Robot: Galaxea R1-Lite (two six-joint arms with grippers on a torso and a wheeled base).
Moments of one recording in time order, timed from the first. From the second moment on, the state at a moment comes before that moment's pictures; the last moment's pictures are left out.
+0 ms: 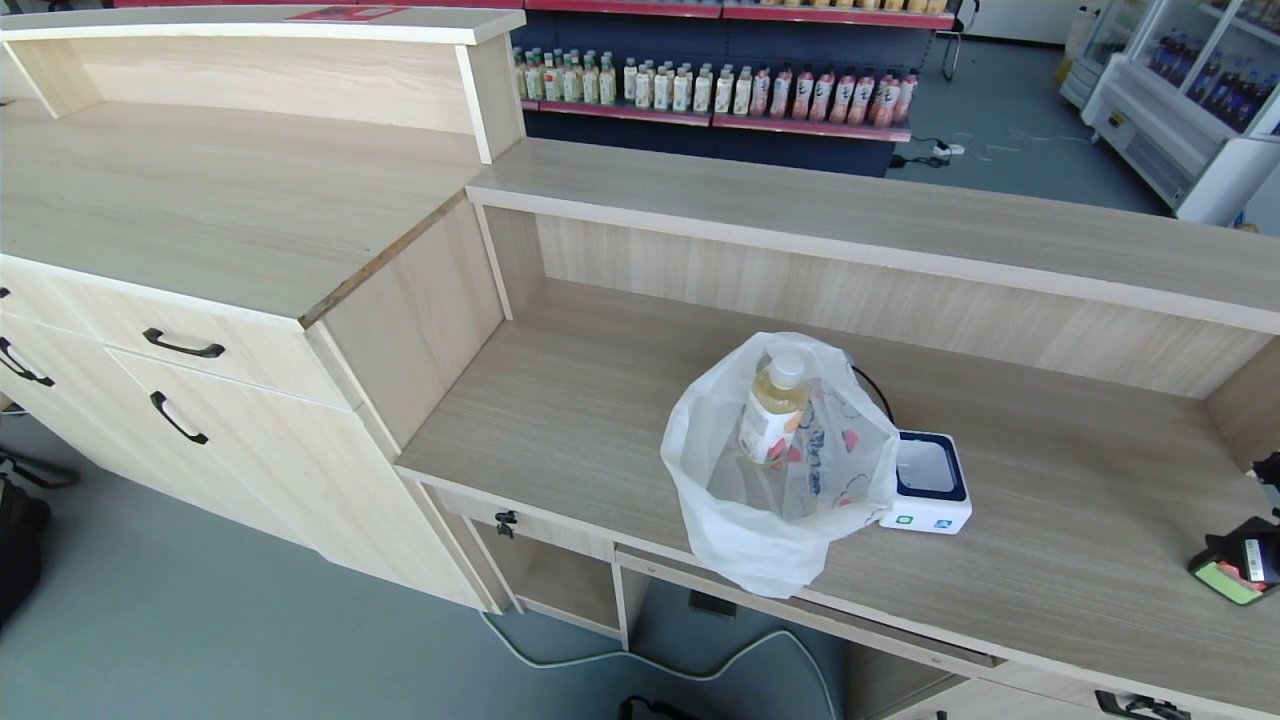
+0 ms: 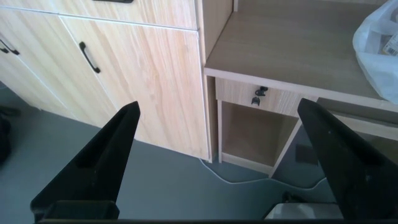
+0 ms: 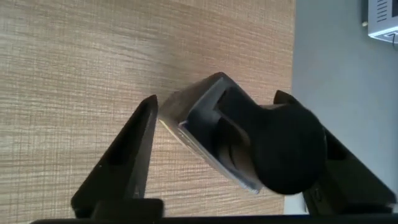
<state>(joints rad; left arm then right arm) 0.00 0.00 0.00 -0.06 0.05 0.07 -0.75 2.22 -0.85 -0.86 0.17 -0.54</state>
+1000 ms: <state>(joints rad) 0.00 0.00 0.00 -0.06 0.05 0.08 -0.72 1.89 -0.55 -0.98 0.19 -0.74</state>
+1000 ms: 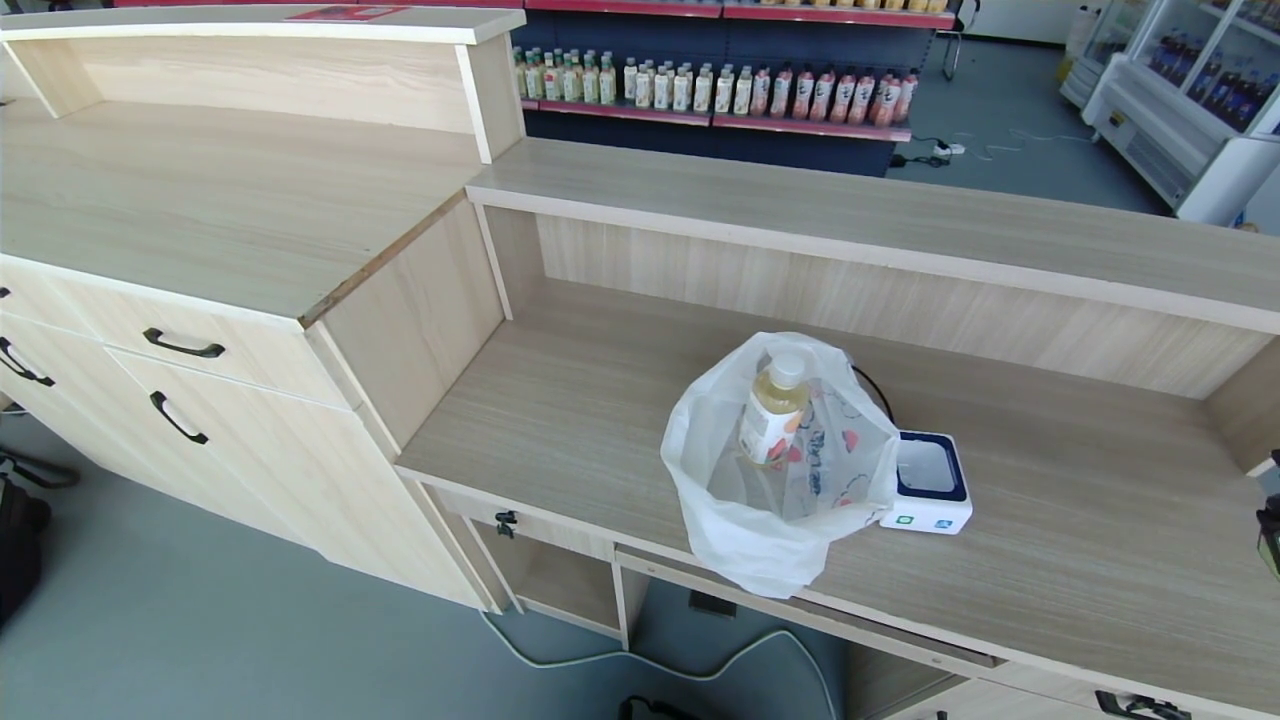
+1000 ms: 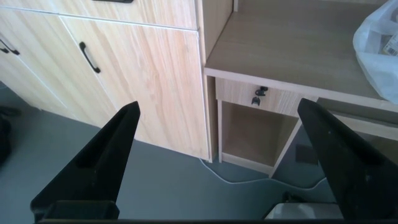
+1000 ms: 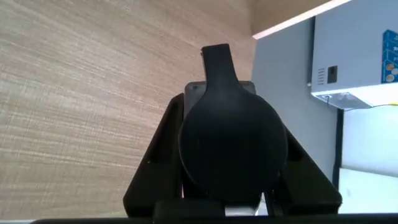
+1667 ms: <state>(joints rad) 0.00 0.00 0.00 -0.06 0.05 0.08 -0.19 0.99 -0.43 -0.25 0.46 -1.79</state>
